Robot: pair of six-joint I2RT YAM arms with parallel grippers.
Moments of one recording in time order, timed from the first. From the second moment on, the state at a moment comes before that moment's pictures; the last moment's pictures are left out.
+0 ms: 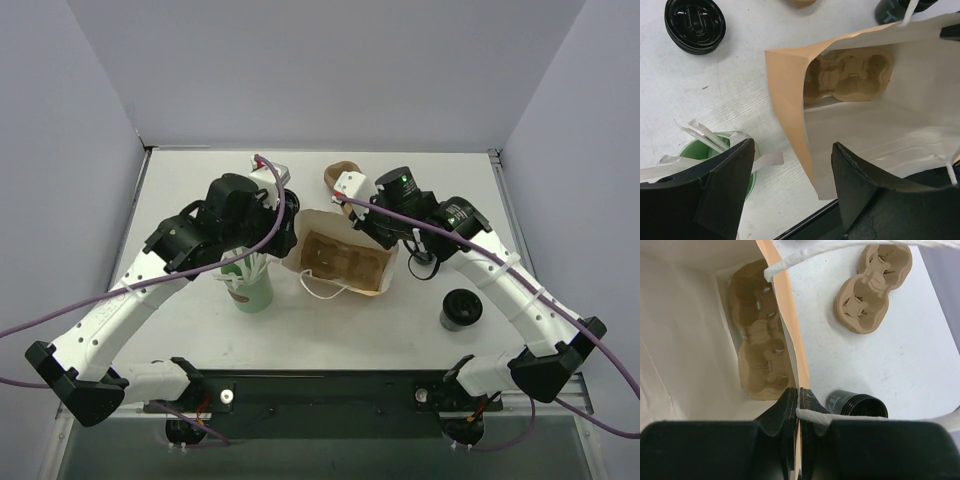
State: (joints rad) left arm -0.72 1.23 1.46 -0.84 -0.05 -0.27; right arm 0.71 1.35 1.52 -0.94 0.06 -0.43
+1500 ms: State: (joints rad) left arm -0.74 1.06 1.11 -0.58 -0.03 -0.34; right arm 0.70 1.16 1.46 -0.82 0.00 0.03
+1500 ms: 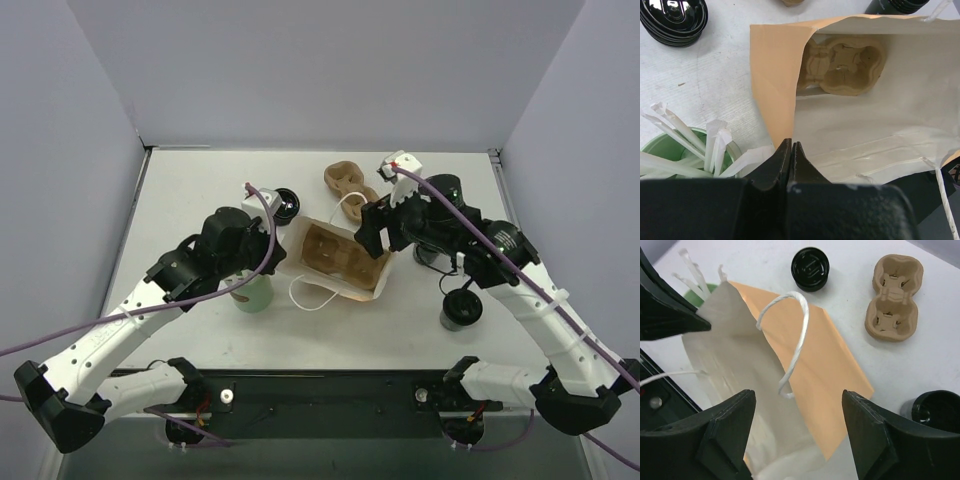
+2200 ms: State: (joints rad) left arm -0.74 0.96 1.03 -0.53 -0.03 -0.39; right arm 0.51 1.13 1.51 -1.16 0.56 0.67
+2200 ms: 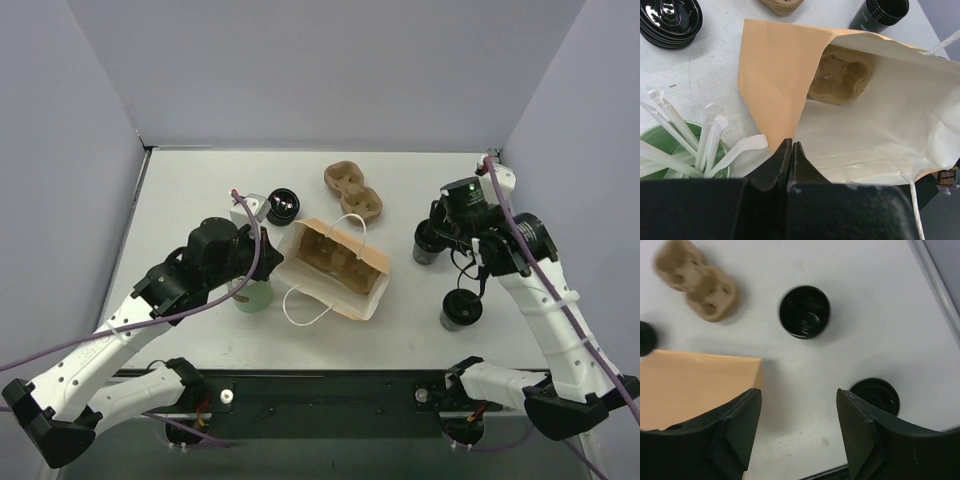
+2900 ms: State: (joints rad) left arm -0.77 0.91 1.01 -0.54 -0.02 -0.44; right arm 0.16 1.09 1.00 -1.30 0.39 0.82
